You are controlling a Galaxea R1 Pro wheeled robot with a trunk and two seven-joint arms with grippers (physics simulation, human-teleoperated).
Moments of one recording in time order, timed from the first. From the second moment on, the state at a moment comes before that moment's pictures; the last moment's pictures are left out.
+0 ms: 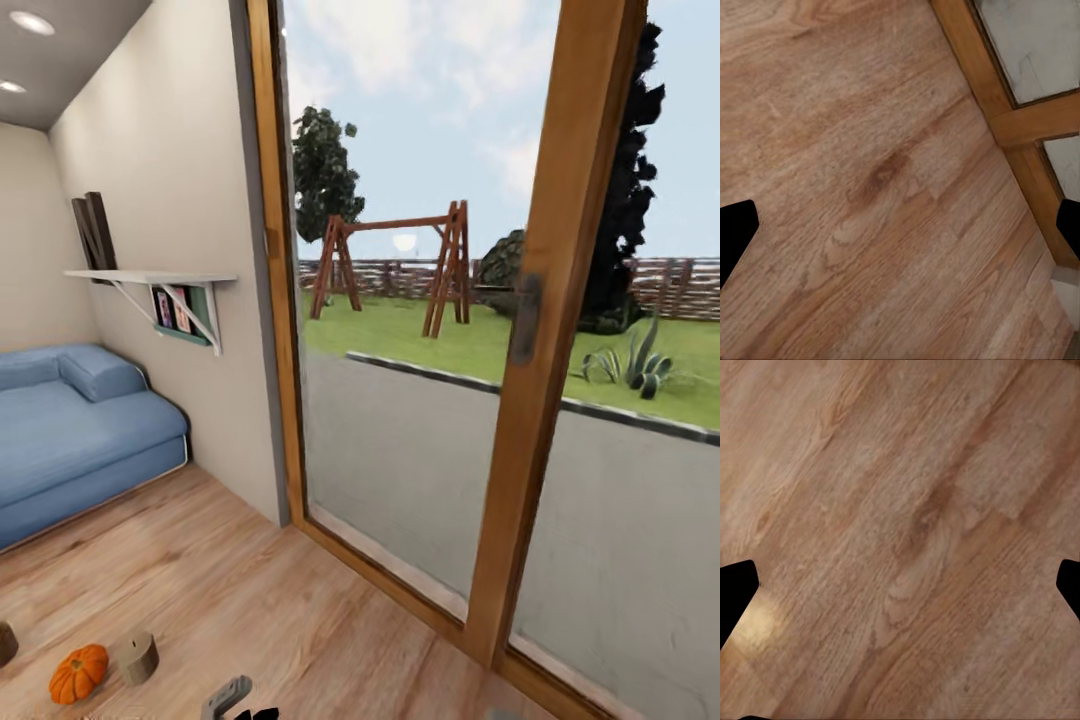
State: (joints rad) left arm -0.34 0.06 -0.04 -0.26 0.55 0.18 -0.37; right arm -0.35 -0.05 0.25 -0.18 -0.44 -0.01 0.31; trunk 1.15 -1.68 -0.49
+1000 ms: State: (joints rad) left arm -0.34 0.05 -0.04 -0.26 0.55 0.18 -0.36; right arm -0.35 -0.05 0.25 -0.18 -0.44 -0.01 0.31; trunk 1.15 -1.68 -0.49
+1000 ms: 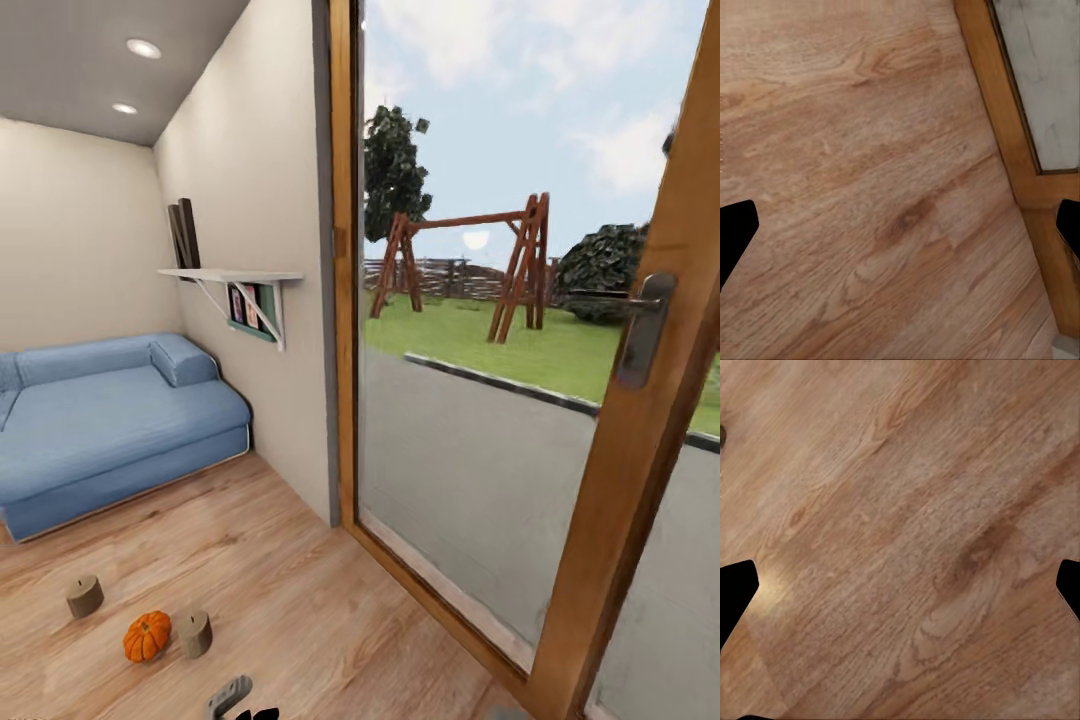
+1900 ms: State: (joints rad) left arm -0.34 0.05 -0.04 -0.26 0.55 0.18 -0.36; right arm -0.35 -0.05 0.25 -0.18 -0.44 -0.01 0.31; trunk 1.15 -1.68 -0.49
